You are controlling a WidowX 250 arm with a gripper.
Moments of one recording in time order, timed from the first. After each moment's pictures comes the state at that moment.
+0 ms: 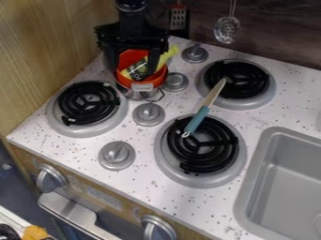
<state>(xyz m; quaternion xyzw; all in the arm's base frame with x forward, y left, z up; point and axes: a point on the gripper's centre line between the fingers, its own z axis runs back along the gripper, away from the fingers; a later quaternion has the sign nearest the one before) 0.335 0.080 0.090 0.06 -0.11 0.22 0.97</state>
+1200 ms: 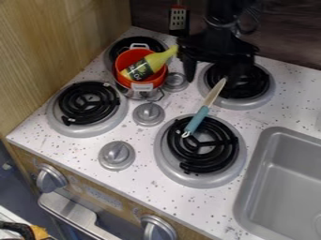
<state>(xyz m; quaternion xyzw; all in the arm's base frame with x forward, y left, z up) 0.364 -0.042 0.085 0.04 -0.14 0.13 0.98</state>
